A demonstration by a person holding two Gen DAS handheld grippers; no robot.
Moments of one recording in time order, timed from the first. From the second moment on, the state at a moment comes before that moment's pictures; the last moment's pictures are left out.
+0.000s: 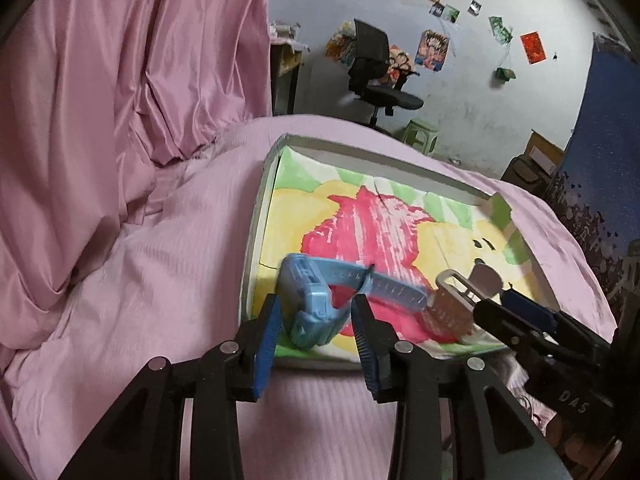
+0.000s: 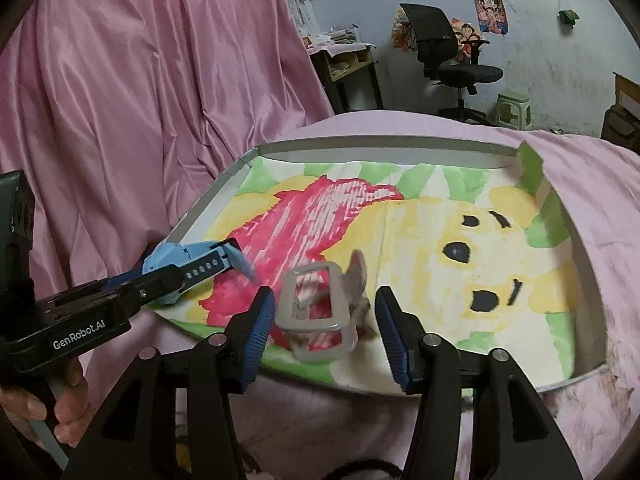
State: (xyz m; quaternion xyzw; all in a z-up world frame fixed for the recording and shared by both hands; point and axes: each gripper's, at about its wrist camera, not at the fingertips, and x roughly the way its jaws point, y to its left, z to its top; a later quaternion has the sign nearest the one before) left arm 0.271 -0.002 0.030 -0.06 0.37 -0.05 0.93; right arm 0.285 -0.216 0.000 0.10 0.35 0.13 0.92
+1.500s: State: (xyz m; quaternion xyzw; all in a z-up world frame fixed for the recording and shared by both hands) left arm 0.110 -0.016 0.017 0.00 0.24 -0.11 0.97; right arm 0.096 -0.259 0.008 0.03 0.23 0.06 0.97
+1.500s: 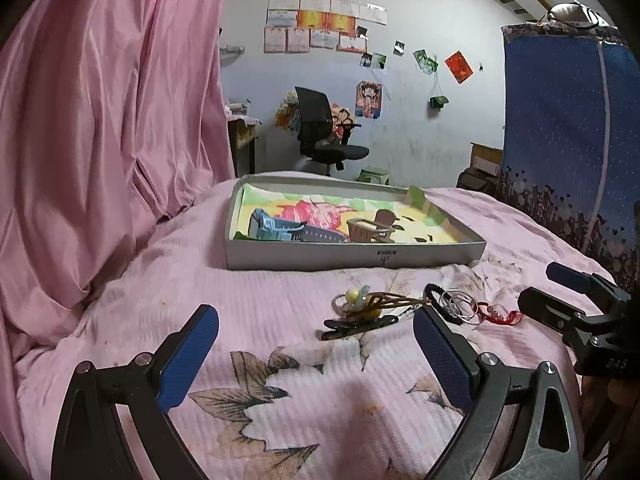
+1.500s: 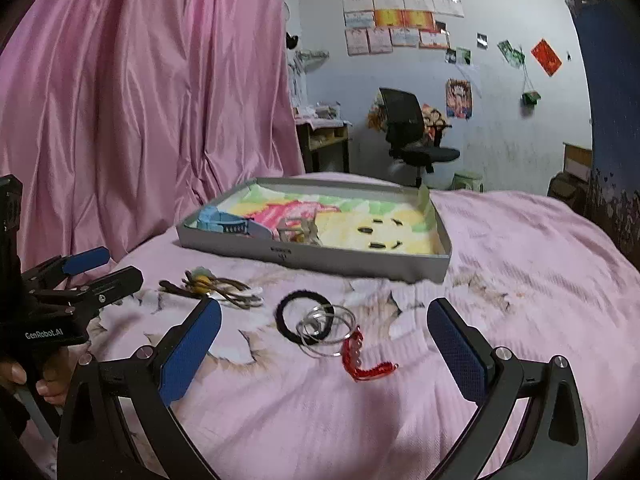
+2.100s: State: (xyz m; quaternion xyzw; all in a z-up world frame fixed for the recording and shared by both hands) left arm 0.157 -0.025 0.005 0.01 0.32 -0.16 0.93; right arm 0.142 -0.276 -0.023 0.08 0.33 0.07 0.94
